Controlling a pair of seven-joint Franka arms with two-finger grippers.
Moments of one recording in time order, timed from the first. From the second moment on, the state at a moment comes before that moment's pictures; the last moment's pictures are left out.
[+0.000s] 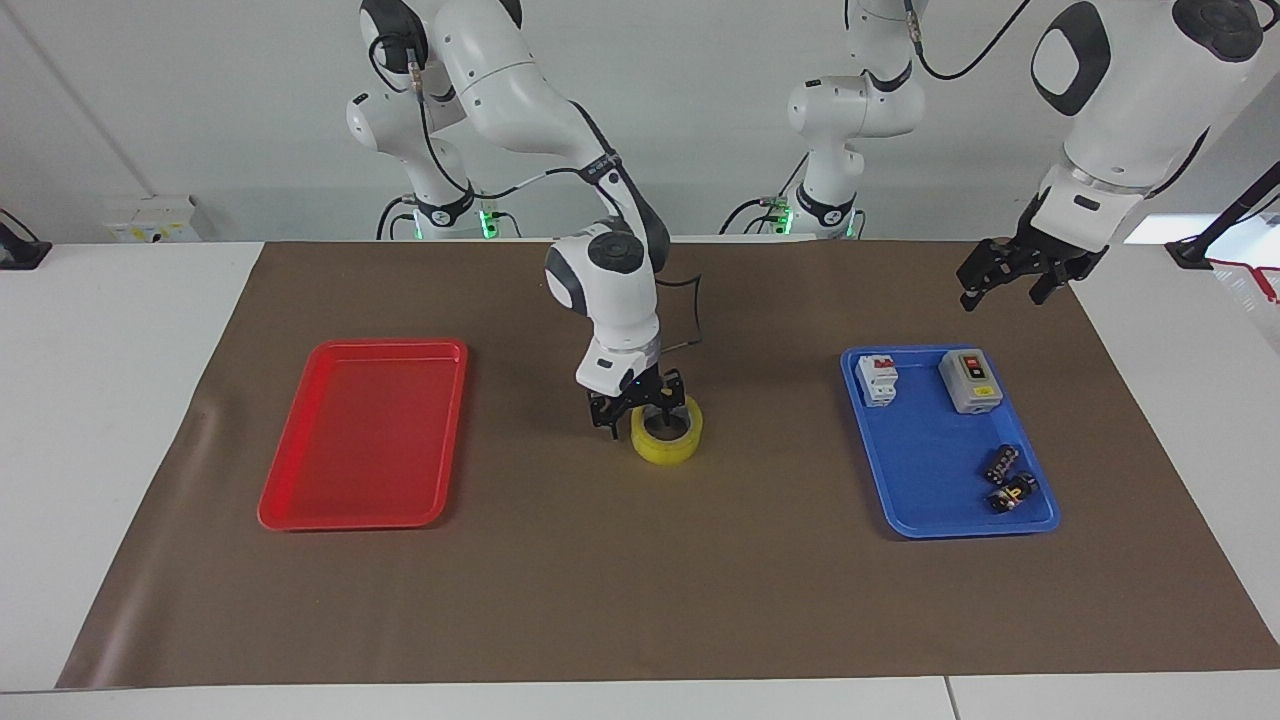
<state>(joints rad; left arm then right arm) -0.08 0.02 0.02 -1.62 -0.01 1.63 -0.06 0.67 0.47 -0.08 -1.84 0.01 2.52 0.39</state>
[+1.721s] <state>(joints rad) -0.05 -0.01 0.02 -1.62 -0.01 1.59 0.00 0.25 0.33 -0.10 -1.50 0.00 1.78 -0.11</state>
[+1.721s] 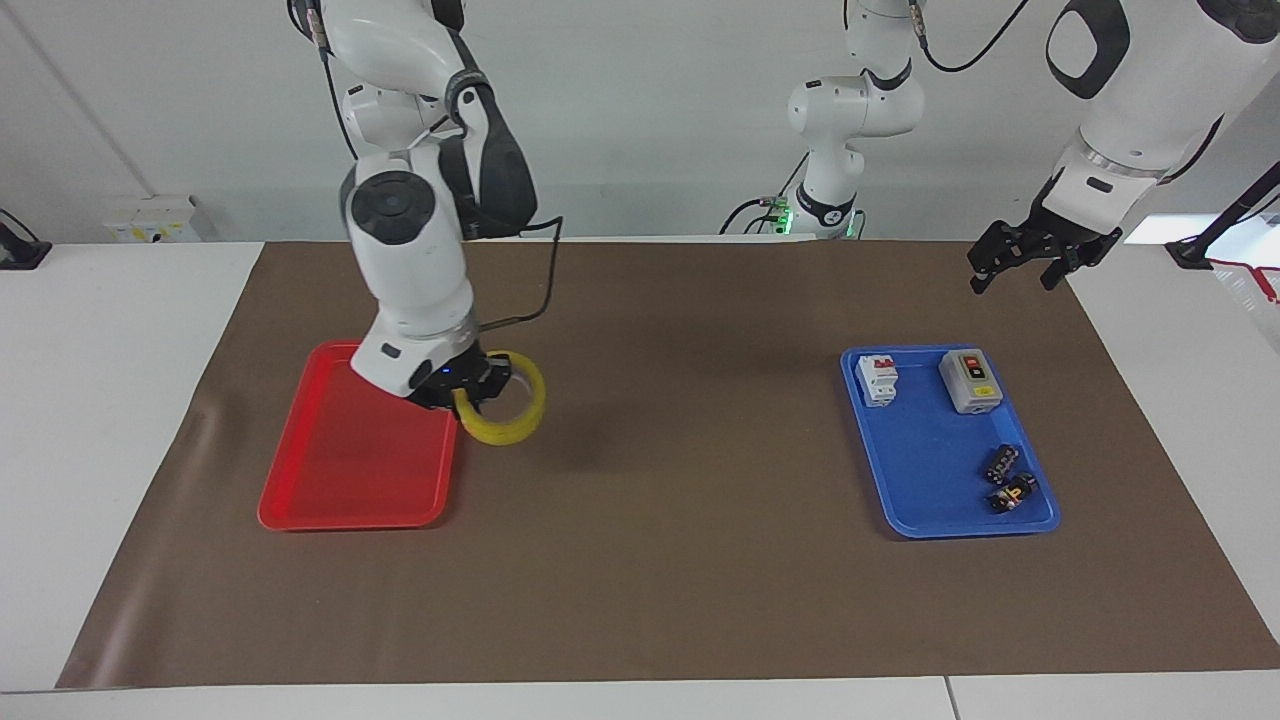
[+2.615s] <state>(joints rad) -0.04 -0.01 0.02 -1.62 -0.01 1.59 0.02 -0.02 0.17 -0.10 -2.11 0.00 2.29 -0.52</state>
